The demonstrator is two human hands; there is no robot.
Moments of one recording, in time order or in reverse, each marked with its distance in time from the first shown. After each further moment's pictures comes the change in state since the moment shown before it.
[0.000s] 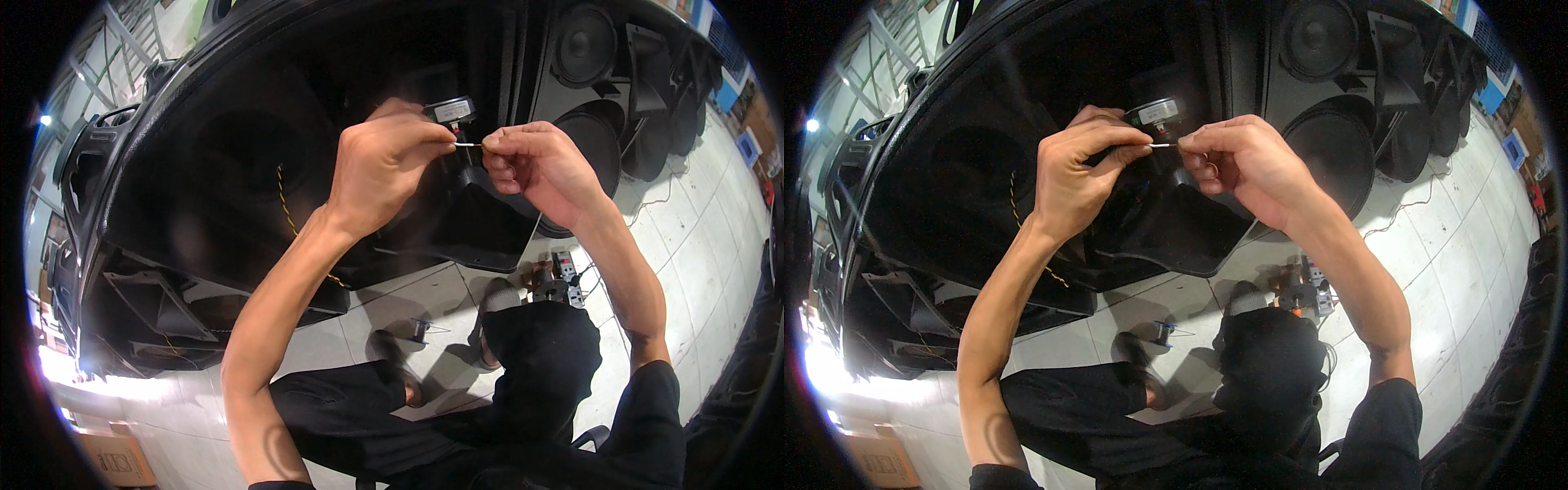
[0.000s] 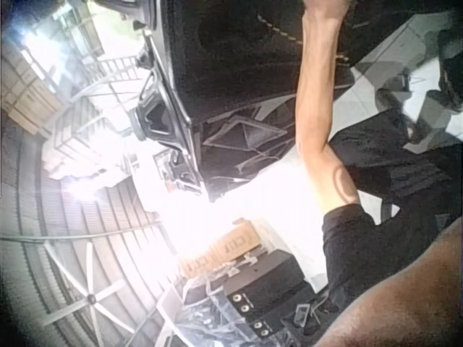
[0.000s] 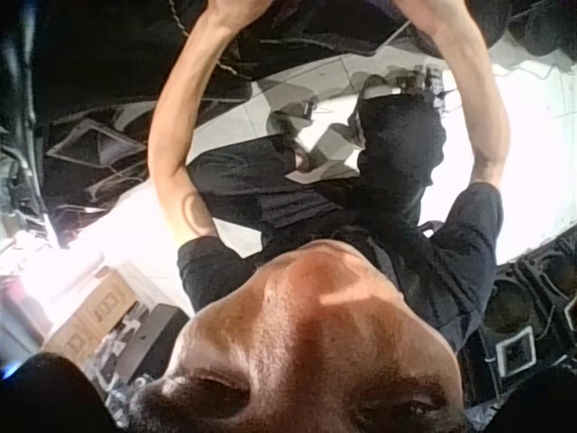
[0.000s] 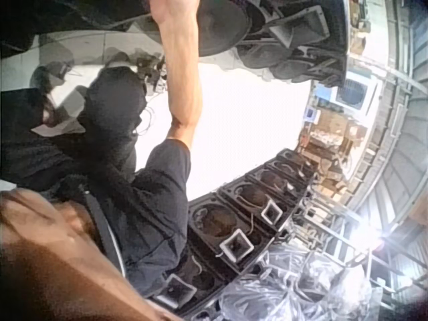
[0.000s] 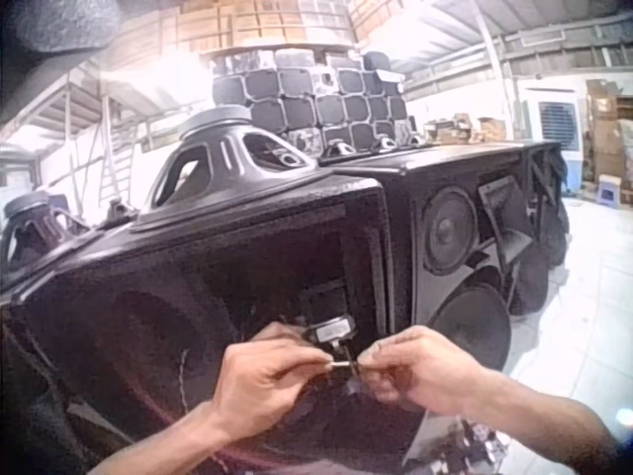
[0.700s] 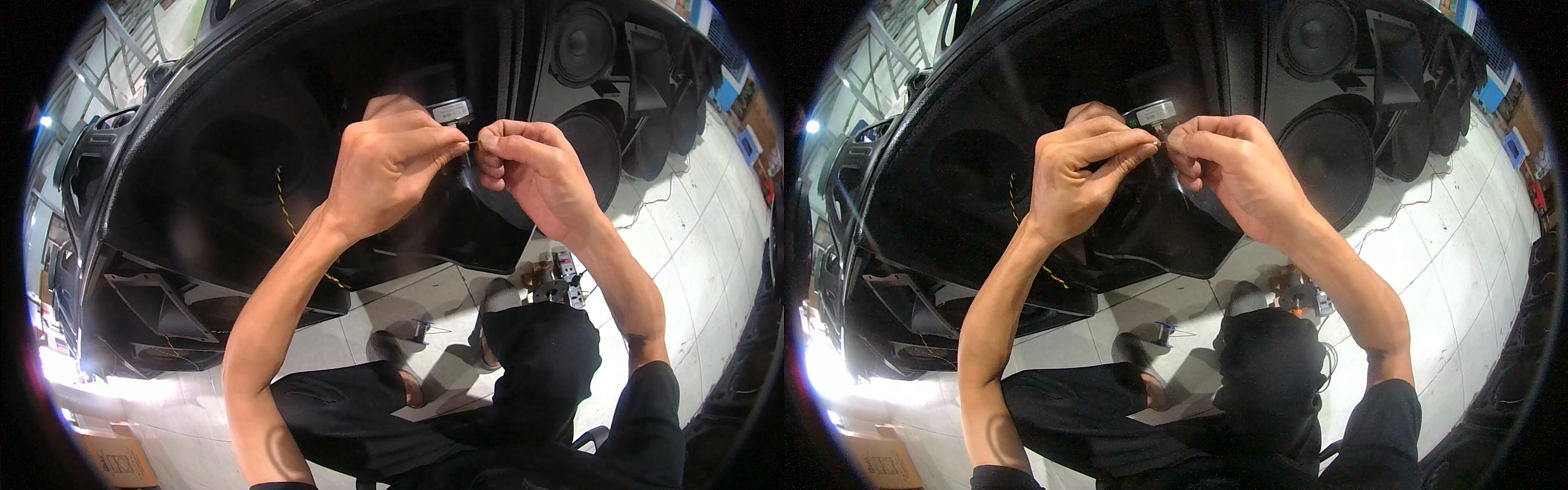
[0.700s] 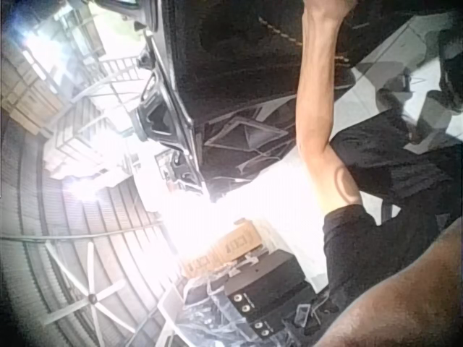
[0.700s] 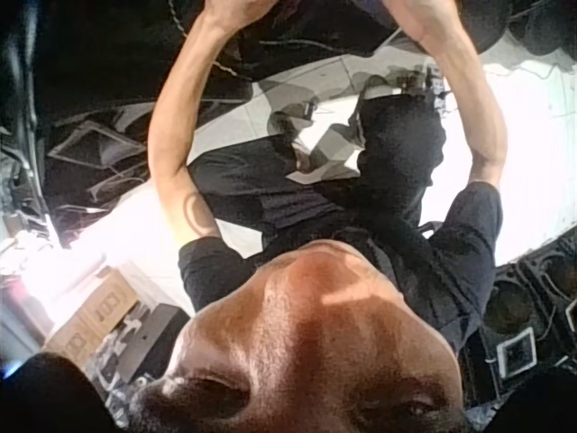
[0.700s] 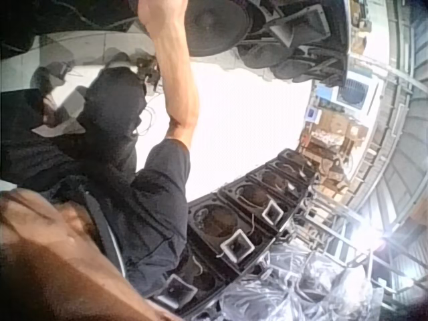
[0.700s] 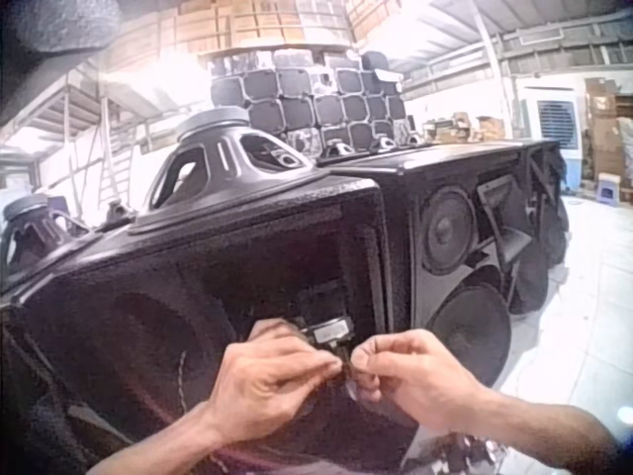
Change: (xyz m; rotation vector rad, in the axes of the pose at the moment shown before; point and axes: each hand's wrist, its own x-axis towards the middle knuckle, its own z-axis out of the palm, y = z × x) left_hand 0.006 0.006 0.001 -0.007 0.005 0.100; right_hand -0.008 0.007 0.016 0.051 -0.044 -0.232
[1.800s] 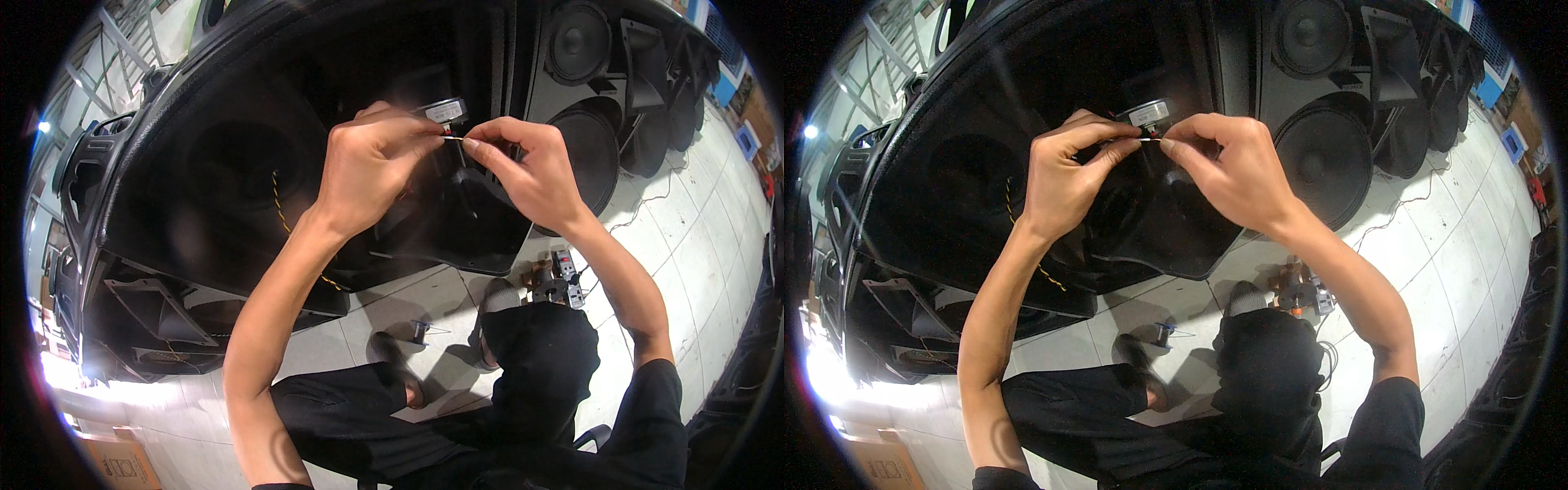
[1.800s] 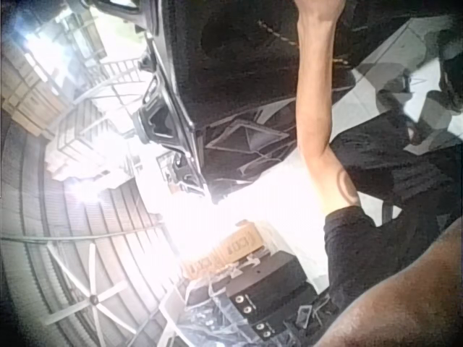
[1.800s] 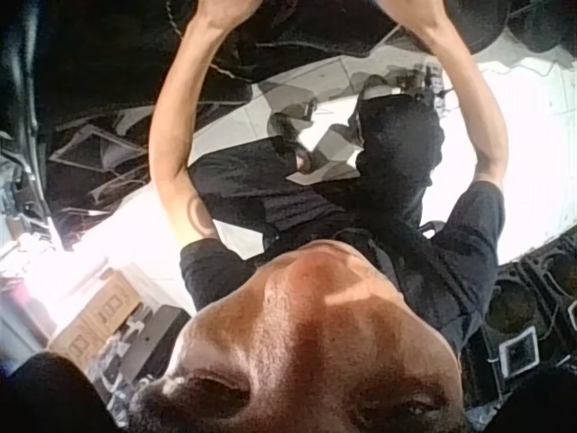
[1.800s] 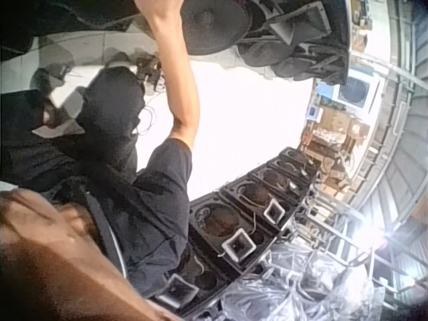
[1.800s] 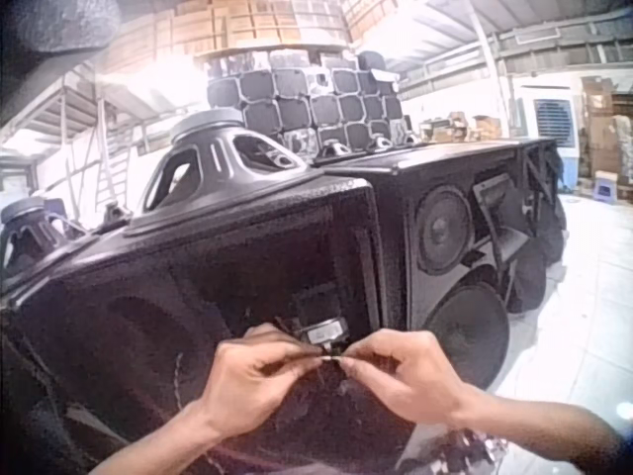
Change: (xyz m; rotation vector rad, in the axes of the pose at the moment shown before) left_hand -0.003 -0.004 -0.002 0.003 -0.043 -0.238; right_hand 0.006 0.009 -0.013 -0.989 0.147 -0.376
